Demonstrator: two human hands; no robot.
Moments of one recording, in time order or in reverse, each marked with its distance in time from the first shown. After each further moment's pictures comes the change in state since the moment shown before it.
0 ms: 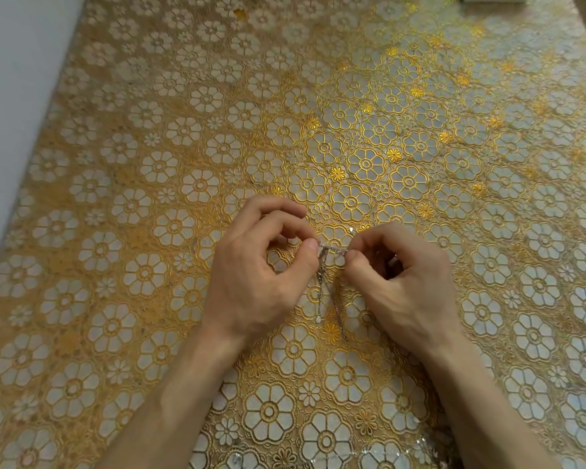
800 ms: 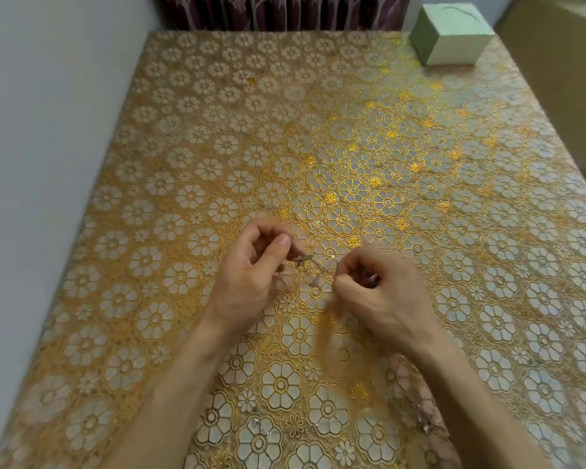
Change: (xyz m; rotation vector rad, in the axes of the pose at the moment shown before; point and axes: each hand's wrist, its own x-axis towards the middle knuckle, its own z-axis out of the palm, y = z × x) left_hand -0.010 0.022 -0.026 -0.539 -0.083 -0.306; right_hand -0.017 -0.030 -0.014 0.010 -0.142 0.099
